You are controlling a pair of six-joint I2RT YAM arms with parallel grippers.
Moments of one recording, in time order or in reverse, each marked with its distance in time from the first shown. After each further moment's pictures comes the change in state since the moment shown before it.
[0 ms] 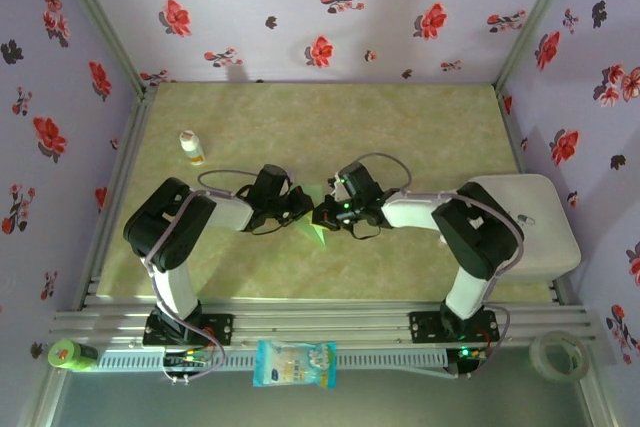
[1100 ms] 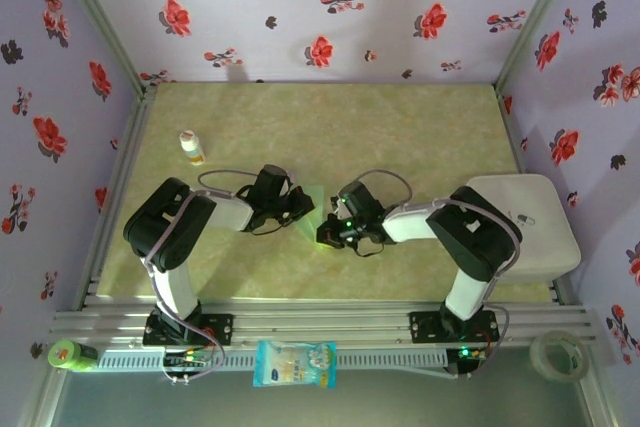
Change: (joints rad) left arm 0.000 0.000 -0.001 0.000 0.000 0.000; right arm 0.056 -0.022 -0.146 0.071 0.050 0.010
